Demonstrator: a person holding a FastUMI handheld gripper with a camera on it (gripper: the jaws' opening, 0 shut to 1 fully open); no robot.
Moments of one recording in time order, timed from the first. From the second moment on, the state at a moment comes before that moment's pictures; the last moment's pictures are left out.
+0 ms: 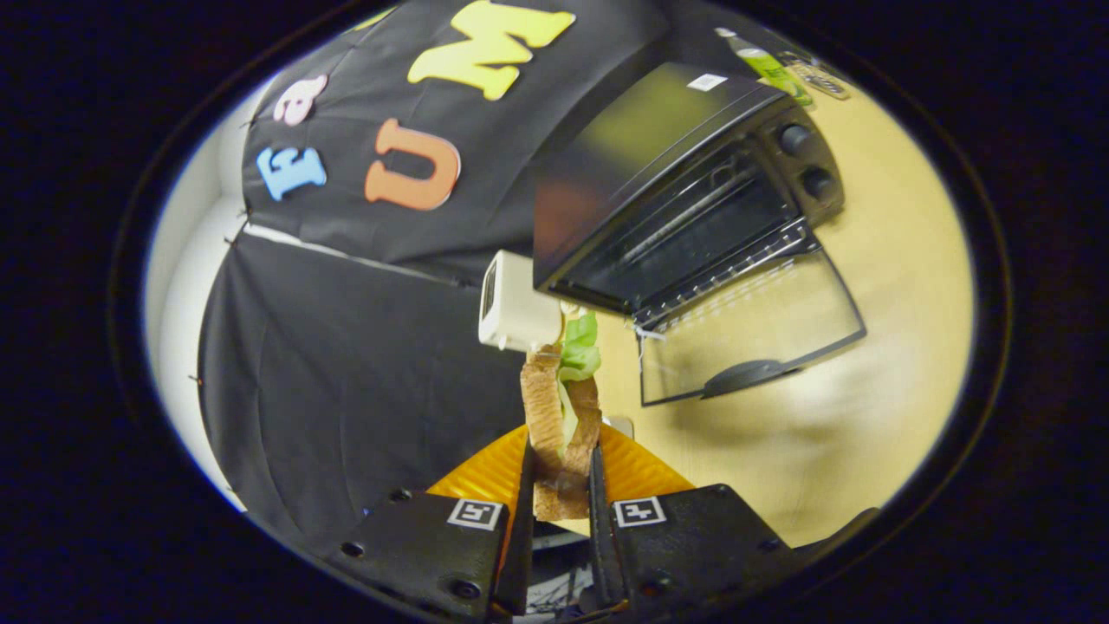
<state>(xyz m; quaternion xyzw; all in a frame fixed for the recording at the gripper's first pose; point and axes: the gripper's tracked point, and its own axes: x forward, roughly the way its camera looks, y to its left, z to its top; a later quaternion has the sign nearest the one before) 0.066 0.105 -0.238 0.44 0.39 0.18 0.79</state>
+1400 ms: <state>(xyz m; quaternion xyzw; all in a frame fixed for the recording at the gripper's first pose) 0.255 0.046 -0.327 0.58 0.16 -0.04 0.80</state>
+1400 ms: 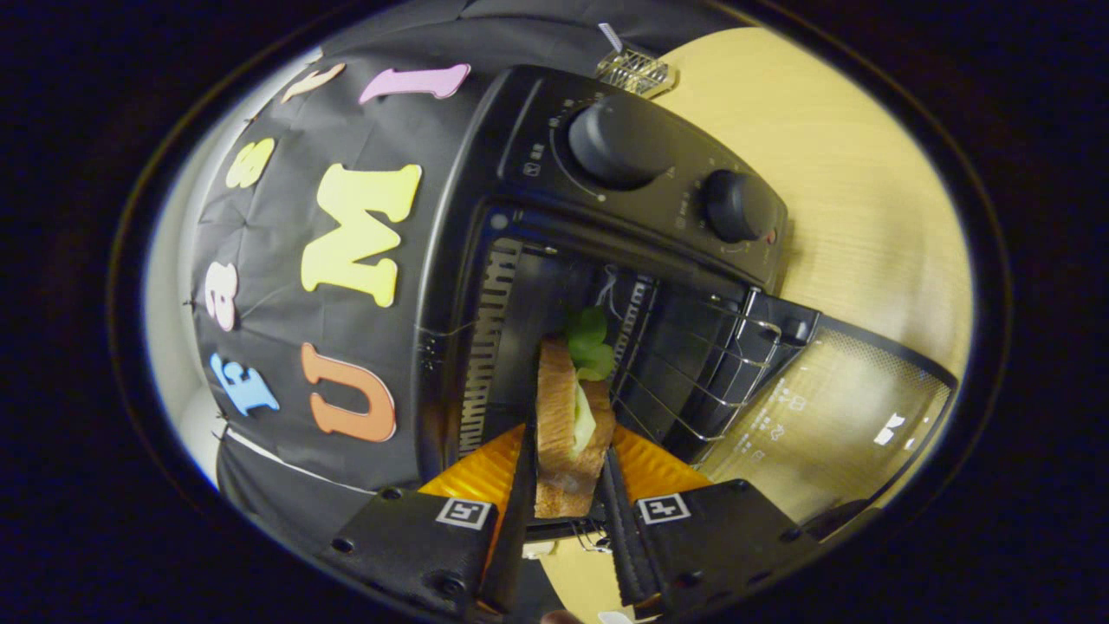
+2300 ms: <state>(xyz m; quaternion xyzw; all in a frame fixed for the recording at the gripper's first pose) 0.163 0.062 -0.321 0.24 0.34 0.01 0.91</state>
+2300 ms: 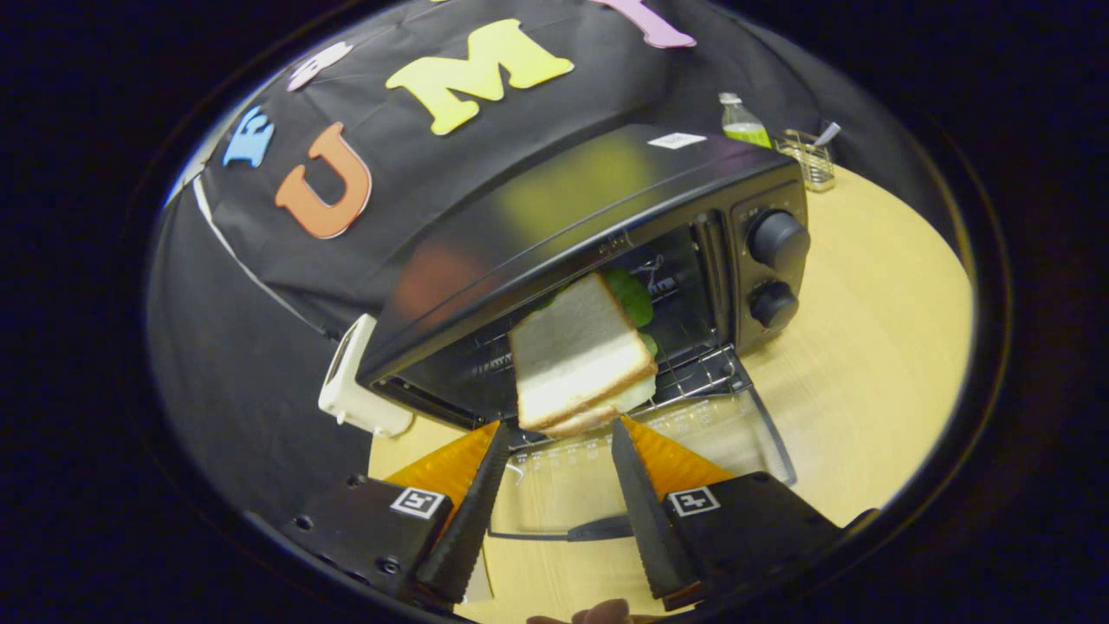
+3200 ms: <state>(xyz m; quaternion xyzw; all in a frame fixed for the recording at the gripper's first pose) 0.034 0.050 -0.326 0.05 0.32 0.03 0.94</state>
